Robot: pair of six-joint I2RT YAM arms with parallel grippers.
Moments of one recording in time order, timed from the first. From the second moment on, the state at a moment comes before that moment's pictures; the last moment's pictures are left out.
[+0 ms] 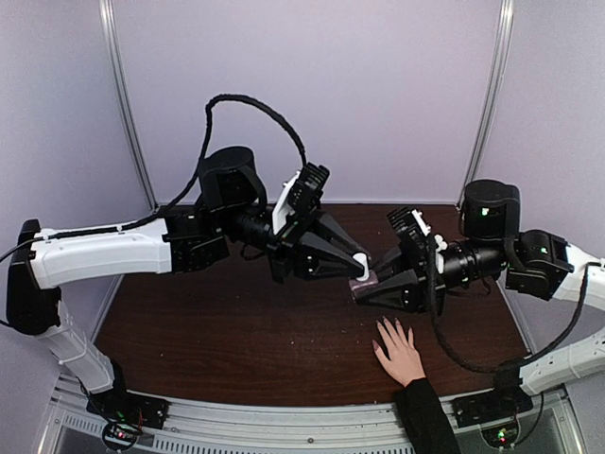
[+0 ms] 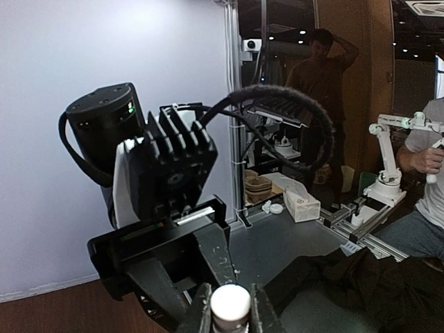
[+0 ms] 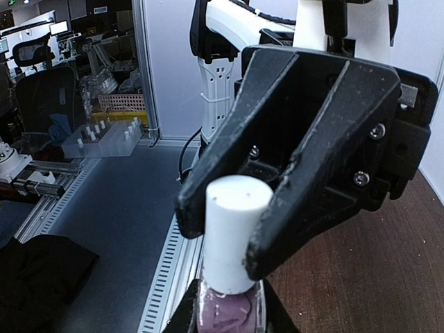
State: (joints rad) left arm -1.09 1.58 1.36 0.31 1.02 -0.01; right arm 1.05 1.01 1.02 -0.25 -0.63 -0.14
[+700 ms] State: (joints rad) left arm -1.03 1.38 1.22 0.15 0.53 -0.04; right arm 1.02 0.96 0.95 -0.15 -0.35 -0.12
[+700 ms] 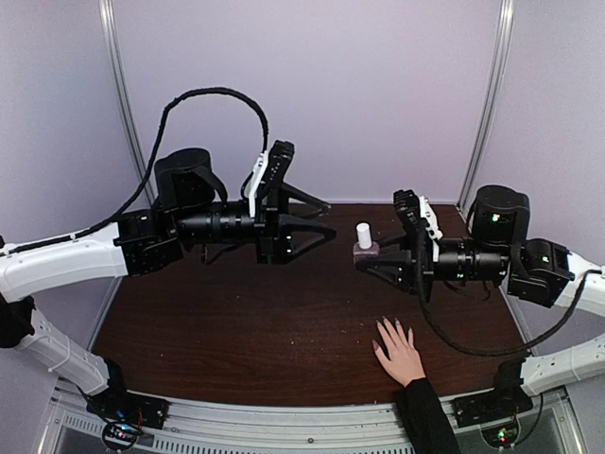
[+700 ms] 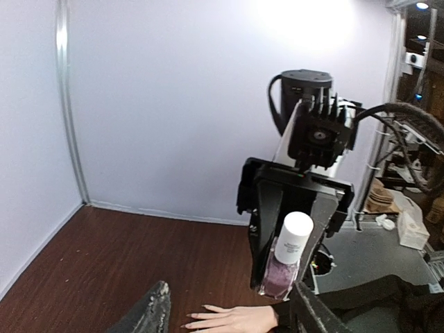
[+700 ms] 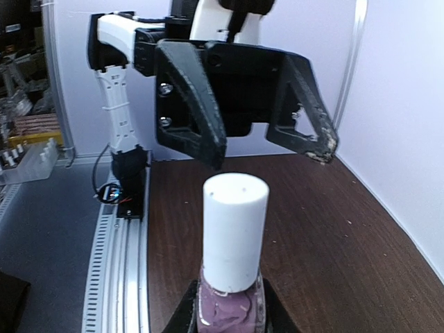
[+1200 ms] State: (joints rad) left arm -1.03 1.39 1.20 0.11 0.27 -0.11; right arm 1.02 1.00 0.93 -0.15 0.02 -0.07
